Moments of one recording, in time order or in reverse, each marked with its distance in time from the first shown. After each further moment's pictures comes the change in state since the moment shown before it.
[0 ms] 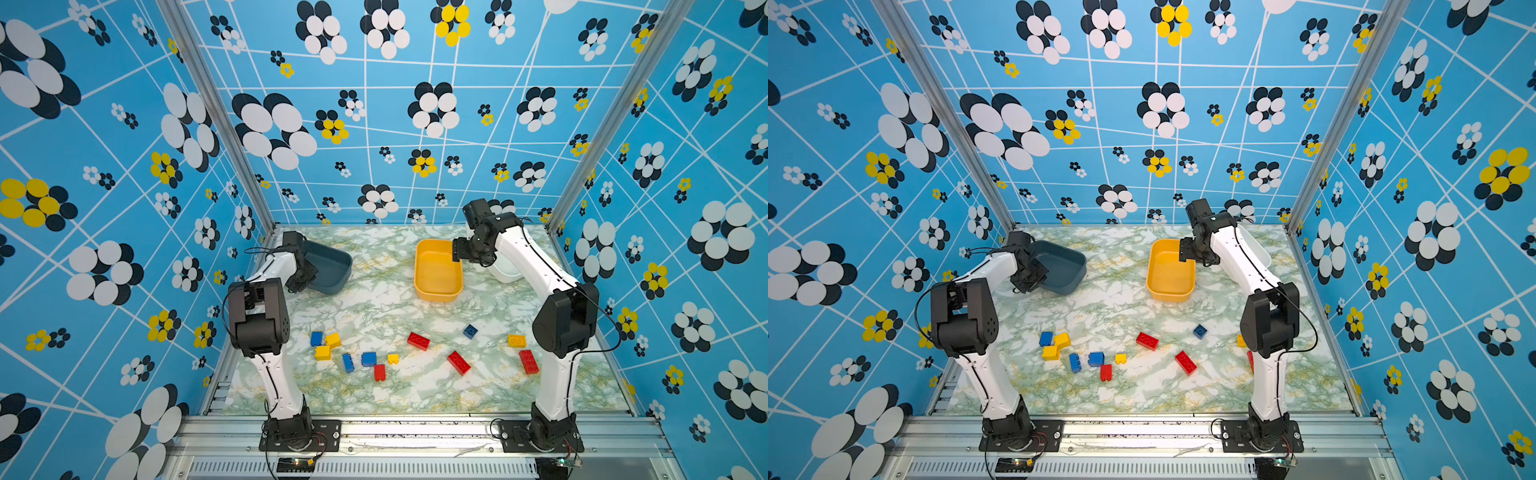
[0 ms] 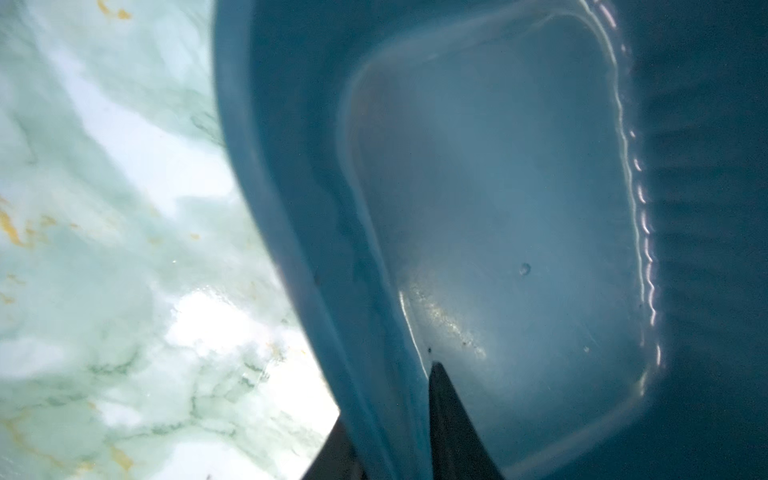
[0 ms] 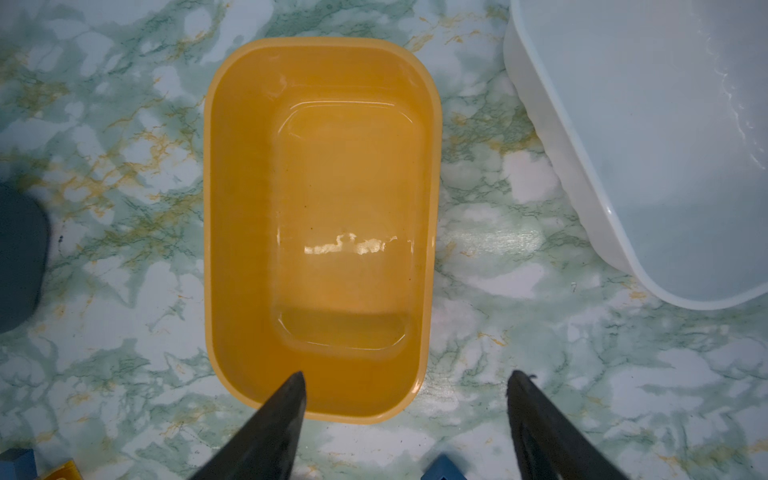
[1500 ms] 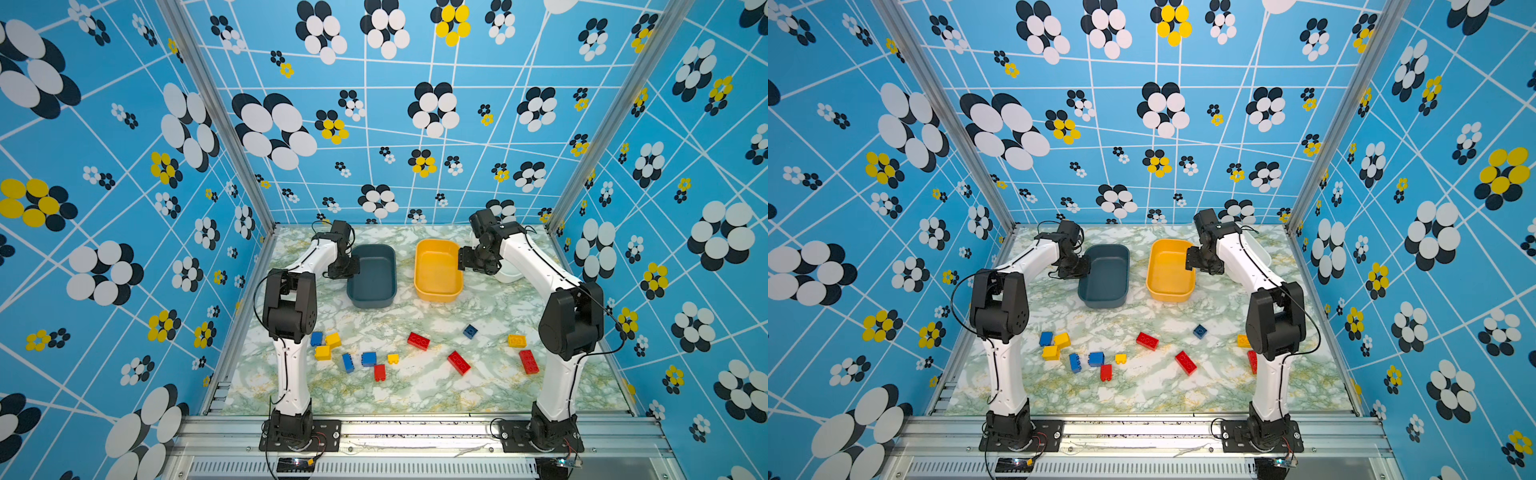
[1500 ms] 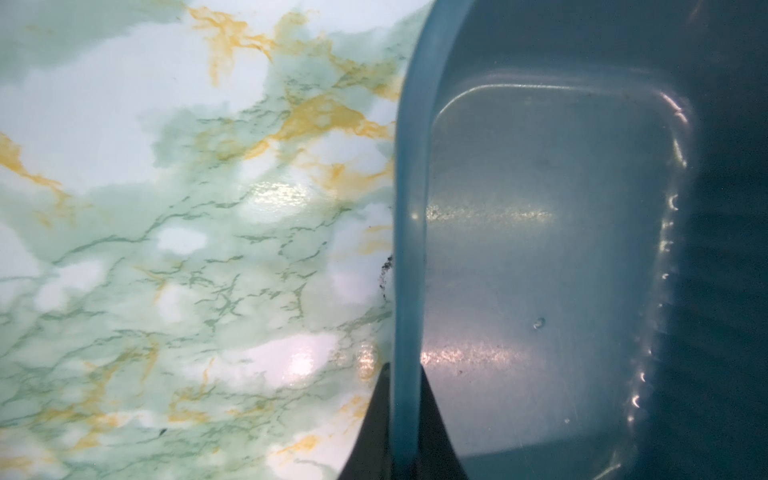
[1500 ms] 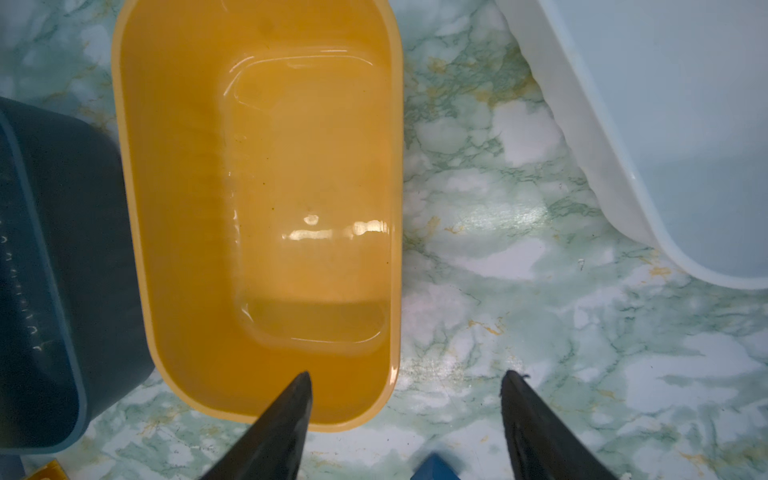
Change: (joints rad) left arm -0.278 0.172 0.285 -0.169 0.125 0.500; right arm -0.044 -0.032 -0.173 0.095 -0.053 0.011
